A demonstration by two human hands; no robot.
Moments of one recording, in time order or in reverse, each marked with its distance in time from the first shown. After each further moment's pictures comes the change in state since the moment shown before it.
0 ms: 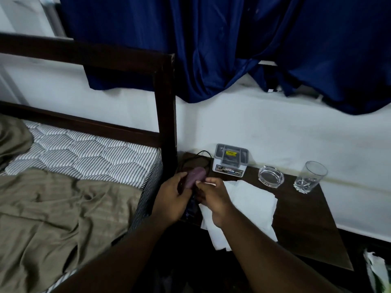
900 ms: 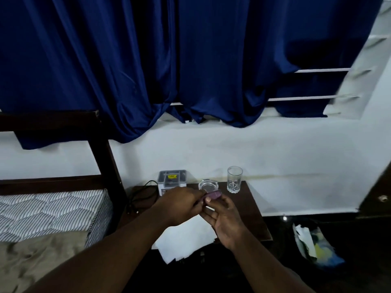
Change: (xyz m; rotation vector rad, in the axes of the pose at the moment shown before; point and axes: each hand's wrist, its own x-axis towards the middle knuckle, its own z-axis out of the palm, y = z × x) left_hand -0.026 0.200 0.068 0.637 -0.512 0.819; right_hand -0.134 -0.054 -0.180 0.555 0.069 -0.198
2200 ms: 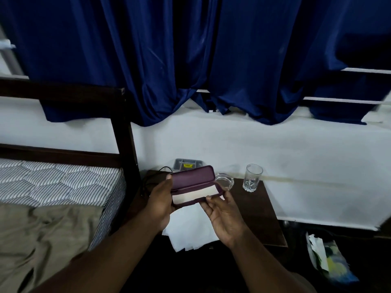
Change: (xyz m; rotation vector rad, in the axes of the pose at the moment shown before) left_hand -0.047 -0.043 0.037 -1.696 0.610 -0.945; right_hand 0.010 0.028 0.040 0.125 -0.164 0.056
